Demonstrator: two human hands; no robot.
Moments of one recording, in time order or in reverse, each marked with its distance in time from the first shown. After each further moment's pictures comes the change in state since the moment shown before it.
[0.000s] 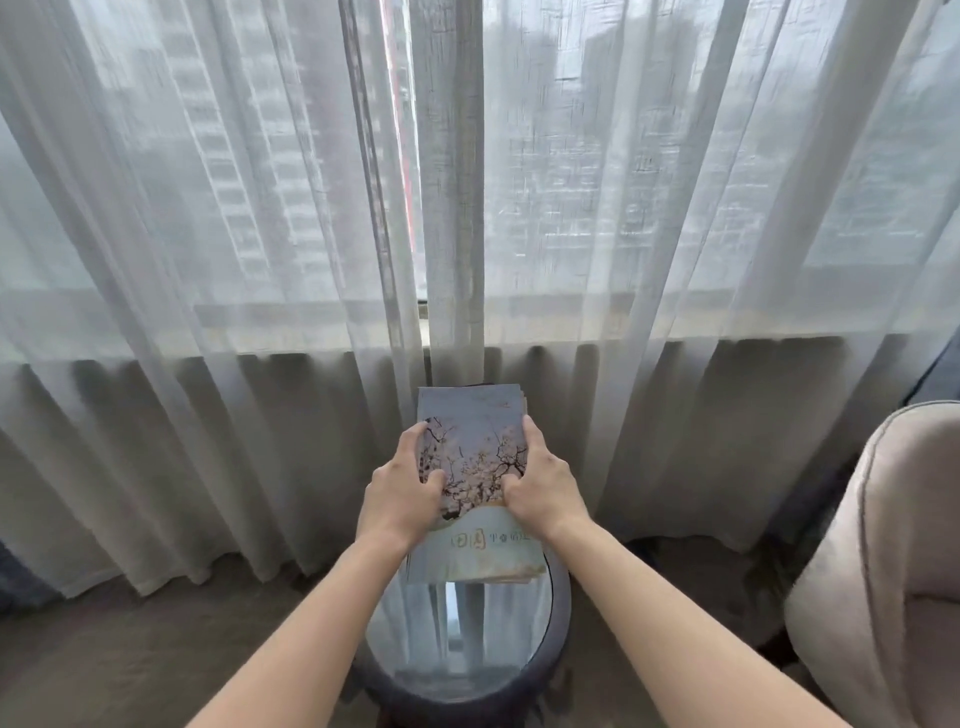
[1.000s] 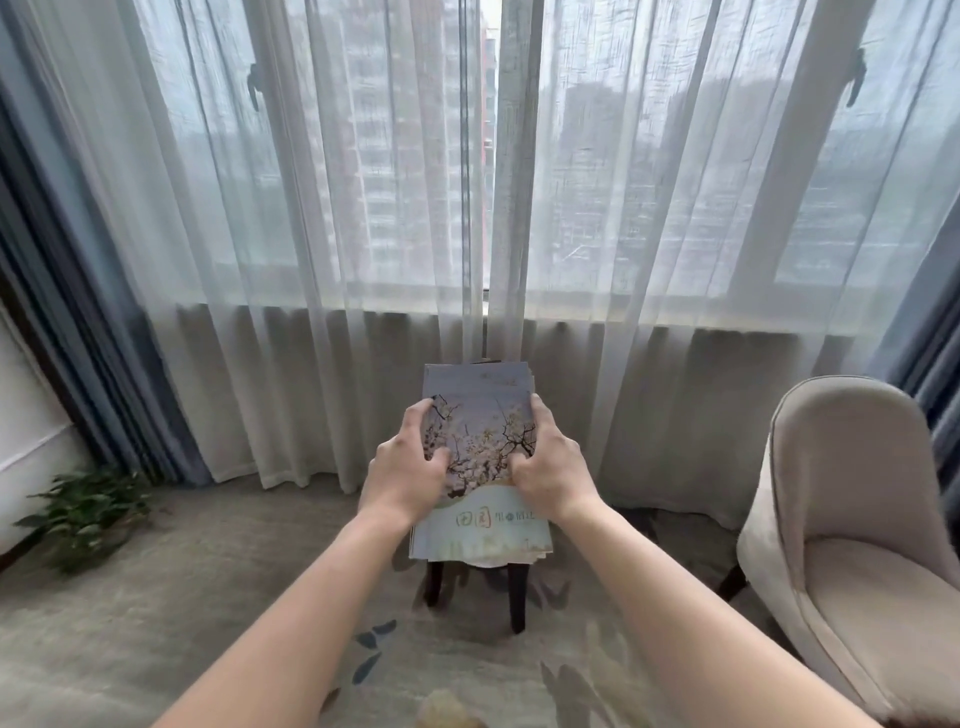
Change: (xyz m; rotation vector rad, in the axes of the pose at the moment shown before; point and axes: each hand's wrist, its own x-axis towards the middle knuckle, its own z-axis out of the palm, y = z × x) left_hand -0.482 0.055 -0.120 -0.002 0.191 -0.008; right_hand -0.466 -0.016 -0.079 0.048 -0.062 -0.187
